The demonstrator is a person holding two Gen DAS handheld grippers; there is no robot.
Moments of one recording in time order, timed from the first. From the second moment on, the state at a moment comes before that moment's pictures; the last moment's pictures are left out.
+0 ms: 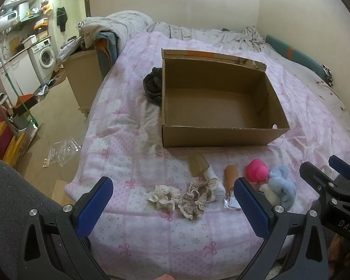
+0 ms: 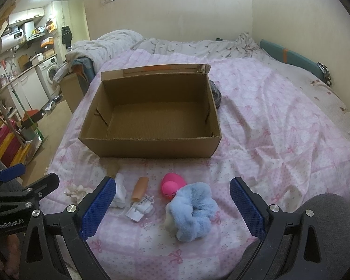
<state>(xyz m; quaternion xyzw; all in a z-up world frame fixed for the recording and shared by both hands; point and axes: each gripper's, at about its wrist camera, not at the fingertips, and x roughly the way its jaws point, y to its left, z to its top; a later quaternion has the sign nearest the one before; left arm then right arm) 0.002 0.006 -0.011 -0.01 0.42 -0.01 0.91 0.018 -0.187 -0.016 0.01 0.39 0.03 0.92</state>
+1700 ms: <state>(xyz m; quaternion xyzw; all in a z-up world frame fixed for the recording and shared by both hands) 0.108 0.049 -0.100 -0.14 0.66 -0.01 0.74 0.092 -0.251 -0.055 0.16 0.53 0.06 0.83</state>
